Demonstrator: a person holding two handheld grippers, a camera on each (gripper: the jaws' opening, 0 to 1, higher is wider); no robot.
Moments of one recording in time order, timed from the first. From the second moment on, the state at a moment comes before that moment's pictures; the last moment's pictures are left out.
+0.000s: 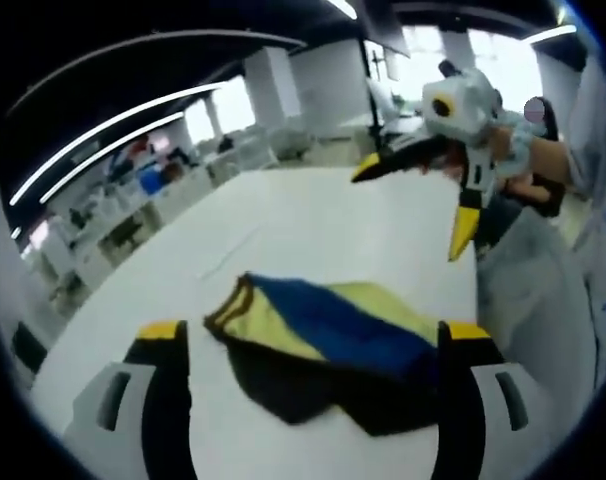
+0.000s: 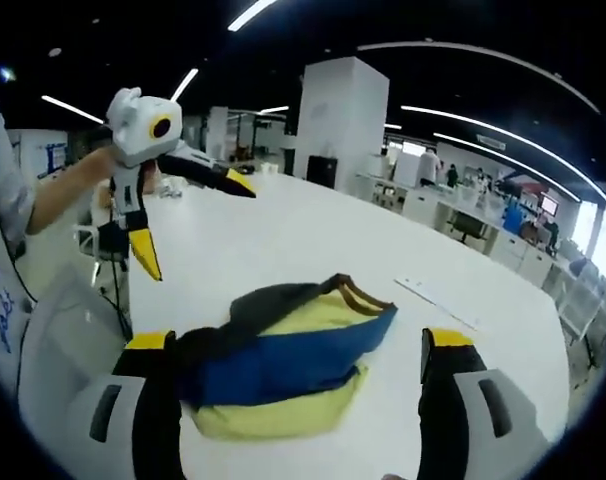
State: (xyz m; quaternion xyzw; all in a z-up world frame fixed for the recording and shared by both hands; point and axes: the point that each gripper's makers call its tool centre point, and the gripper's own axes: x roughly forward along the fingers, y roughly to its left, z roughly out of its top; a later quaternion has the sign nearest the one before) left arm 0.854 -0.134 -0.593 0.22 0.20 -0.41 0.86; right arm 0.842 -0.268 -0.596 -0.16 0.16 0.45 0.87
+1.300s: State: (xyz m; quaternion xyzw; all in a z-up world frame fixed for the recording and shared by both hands) left arm 0.802 -0.116 -0.568 0.18 0.18 -0.36 0.89; right arm 0.782 -0.306 -0.594 -0.18 0.18 0.39 0.88
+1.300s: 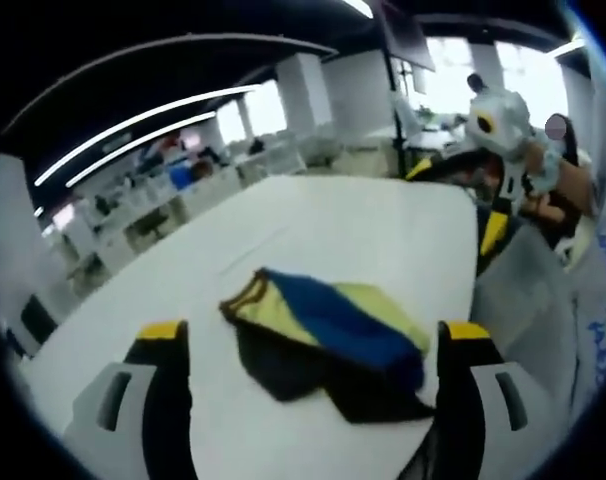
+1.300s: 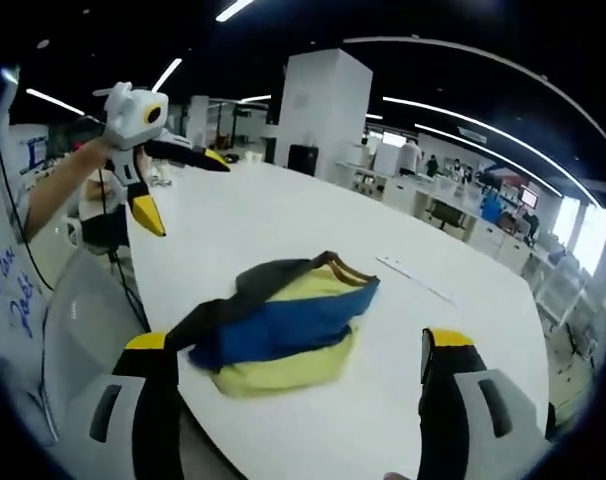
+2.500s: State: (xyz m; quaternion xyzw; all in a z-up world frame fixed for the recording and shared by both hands) left arm 0.739 -0.109 -0.606 0.11 0.23 -0.30 0.92; right arm 0.763 -0.305 -0.615 -0.15 0.21 0.38 0.89
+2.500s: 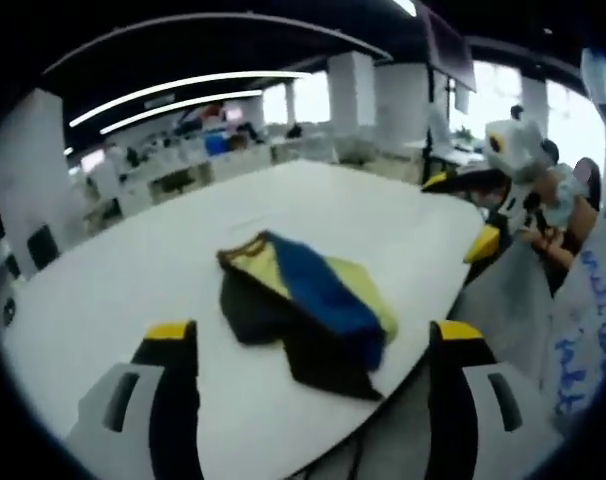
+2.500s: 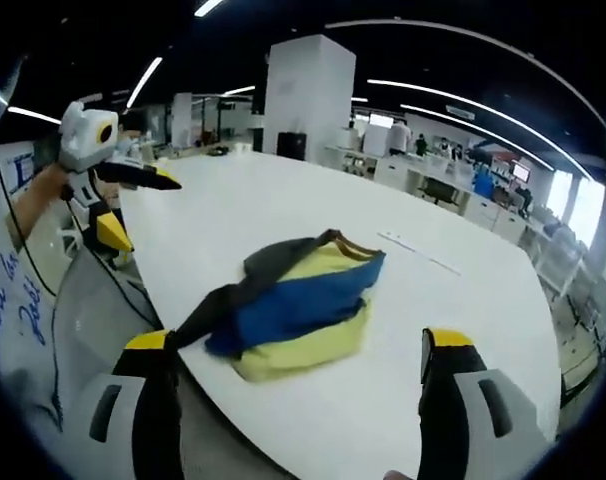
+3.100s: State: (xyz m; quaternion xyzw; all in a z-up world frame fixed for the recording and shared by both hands) left arm 0.712 -0.127 -0.677 0.12 0.34 -0.31 0.88; right arm 0.758 -0.304 -0.617 -0.15 0.21 0.38 0.89
